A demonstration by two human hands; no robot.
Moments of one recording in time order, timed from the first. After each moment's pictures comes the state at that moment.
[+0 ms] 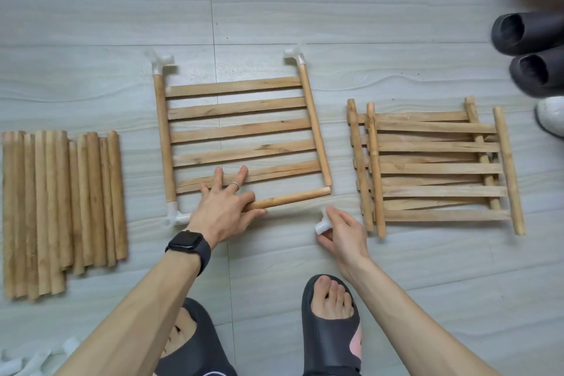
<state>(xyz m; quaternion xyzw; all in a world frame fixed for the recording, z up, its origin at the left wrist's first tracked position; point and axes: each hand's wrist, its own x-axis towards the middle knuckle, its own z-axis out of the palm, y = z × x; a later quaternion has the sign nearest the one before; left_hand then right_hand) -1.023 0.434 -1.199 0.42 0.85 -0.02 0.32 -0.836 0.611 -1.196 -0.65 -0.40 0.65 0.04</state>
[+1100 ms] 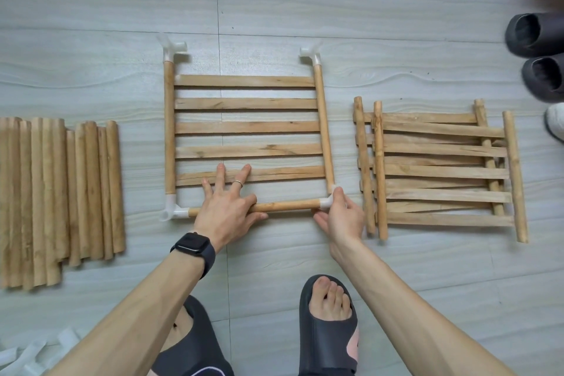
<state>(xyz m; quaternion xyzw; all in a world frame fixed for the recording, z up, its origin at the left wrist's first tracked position) -1.011 0.437 -1.201 0.41 0.85 -0.05 0.31 -0.880 0.613 -1.186 -0.70 -0.38 0.60 0.09</state>
